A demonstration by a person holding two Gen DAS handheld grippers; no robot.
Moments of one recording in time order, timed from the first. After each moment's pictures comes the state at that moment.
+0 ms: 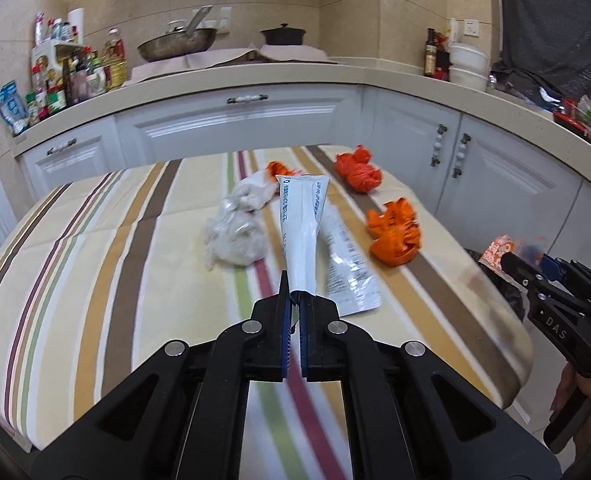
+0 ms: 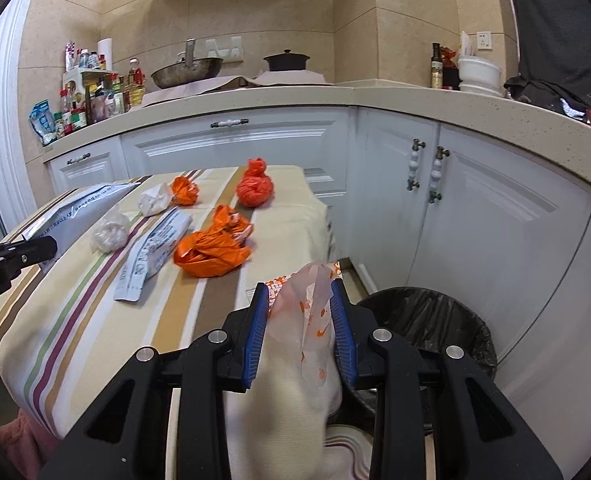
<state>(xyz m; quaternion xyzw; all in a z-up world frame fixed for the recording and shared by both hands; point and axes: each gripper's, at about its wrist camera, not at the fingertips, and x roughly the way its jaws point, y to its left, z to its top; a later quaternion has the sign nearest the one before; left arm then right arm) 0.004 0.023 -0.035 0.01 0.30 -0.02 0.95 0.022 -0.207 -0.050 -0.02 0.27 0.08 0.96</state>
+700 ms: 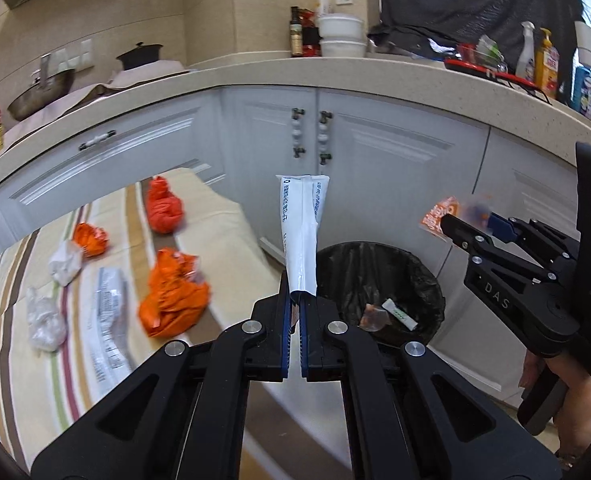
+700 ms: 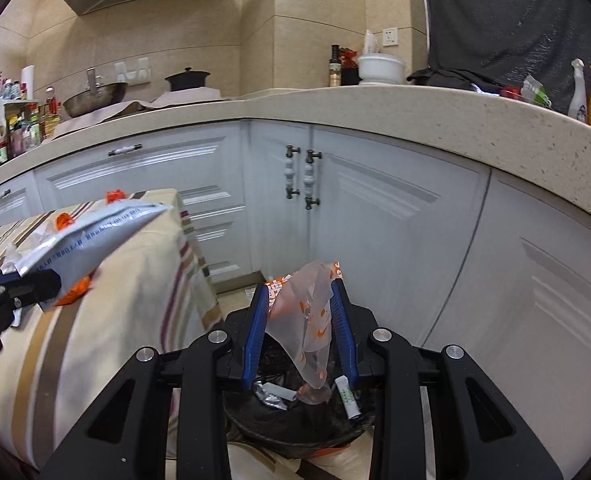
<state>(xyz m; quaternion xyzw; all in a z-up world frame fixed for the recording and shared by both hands) 0.054 -0.141 -0.045 0.08 0.30 -0.19 0.93 0.041 -0.322 -0.048 0.00 0.25 -0.06 0.97</state>
